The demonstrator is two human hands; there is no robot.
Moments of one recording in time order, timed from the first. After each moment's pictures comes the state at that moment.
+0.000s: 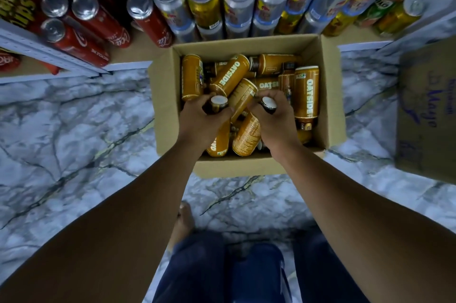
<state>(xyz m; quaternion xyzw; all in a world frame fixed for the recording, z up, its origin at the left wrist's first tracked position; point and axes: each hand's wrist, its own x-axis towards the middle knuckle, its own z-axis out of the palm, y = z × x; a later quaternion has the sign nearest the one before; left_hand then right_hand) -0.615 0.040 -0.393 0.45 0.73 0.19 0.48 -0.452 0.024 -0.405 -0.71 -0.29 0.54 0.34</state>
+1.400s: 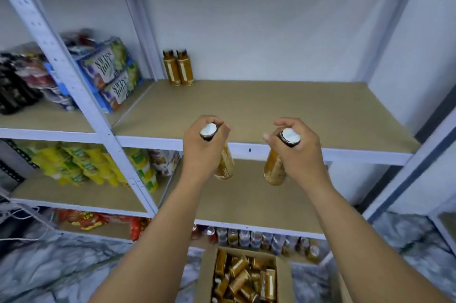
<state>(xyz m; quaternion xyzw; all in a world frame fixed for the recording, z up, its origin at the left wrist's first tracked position) -0.579 0.061 0.462 0.50 0.54 0.63 0.25 -0.390 0.075 0.453 -0.47 -0.59 0.35 0.56</state>
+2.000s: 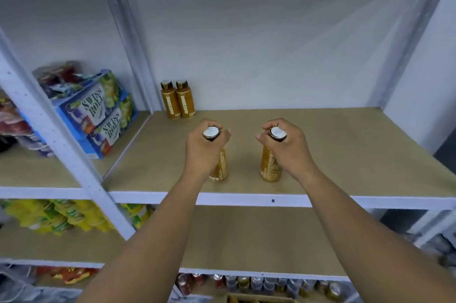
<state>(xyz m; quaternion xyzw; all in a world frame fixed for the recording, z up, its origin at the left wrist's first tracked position) -0.655 0.223 0.471 0.51 0.56 0.59 0.29 -0.457 0.239 0.464 -0.48 -0.60 0.35 0.54</state>
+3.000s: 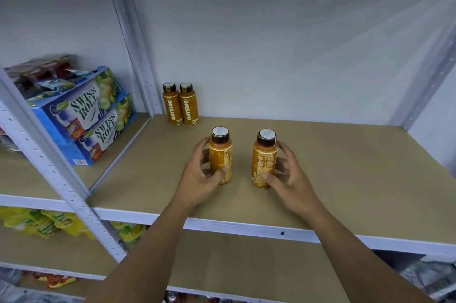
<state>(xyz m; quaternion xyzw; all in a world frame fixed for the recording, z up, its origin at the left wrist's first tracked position) -0.705 0.268 0.398 0.60 0.53 0.49 0.33 -0.451 0.280 0.392 -0.46 -0.67 0.38 0.44</state>
